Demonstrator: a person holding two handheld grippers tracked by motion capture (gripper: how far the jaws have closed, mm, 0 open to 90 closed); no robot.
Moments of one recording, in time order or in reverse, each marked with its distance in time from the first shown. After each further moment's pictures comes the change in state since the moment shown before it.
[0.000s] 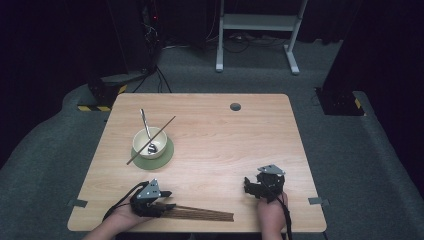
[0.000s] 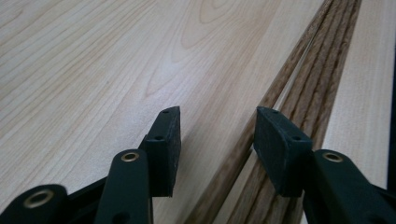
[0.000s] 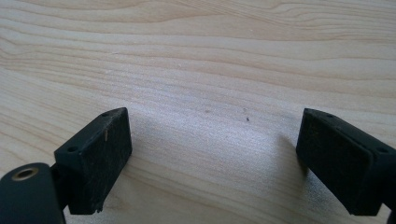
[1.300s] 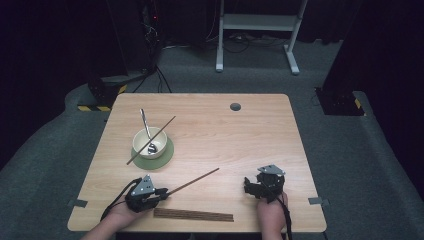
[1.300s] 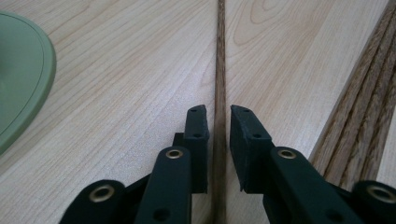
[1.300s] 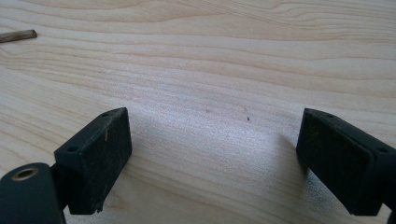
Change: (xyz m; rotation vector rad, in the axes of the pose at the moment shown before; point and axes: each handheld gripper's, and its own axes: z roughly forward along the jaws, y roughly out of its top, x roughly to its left) left arm 0.014 -0.011 -0.004 -0.057 0.086 -0.048; right arm 0.000 0.000 0.000 0.001 0.002 0.000
